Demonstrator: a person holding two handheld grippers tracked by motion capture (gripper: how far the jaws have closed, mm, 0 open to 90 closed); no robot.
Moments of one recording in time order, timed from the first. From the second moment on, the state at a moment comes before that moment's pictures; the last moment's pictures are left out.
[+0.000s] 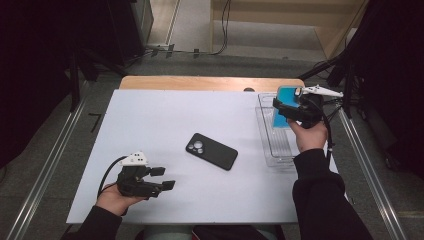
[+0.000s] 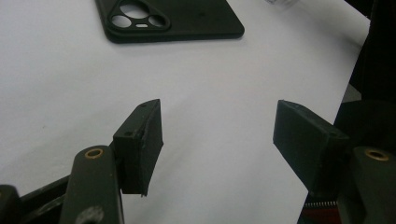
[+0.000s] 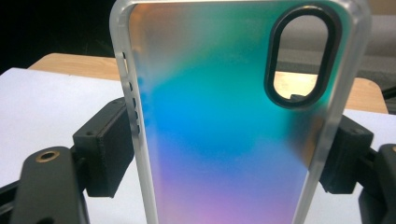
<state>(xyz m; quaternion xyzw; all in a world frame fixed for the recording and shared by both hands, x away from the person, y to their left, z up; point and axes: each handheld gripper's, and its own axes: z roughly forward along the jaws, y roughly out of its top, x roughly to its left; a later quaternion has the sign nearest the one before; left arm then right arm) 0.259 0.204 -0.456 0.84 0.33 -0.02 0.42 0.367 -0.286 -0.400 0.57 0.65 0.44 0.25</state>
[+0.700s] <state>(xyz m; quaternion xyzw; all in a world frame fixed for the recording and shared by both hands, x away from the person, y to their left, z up) 0.261 0.203 -0.457 0.84 0.33 -0.02 0.42 0.430 -0.280 -0.427 0.59 0.66 0.40 0.25</state>
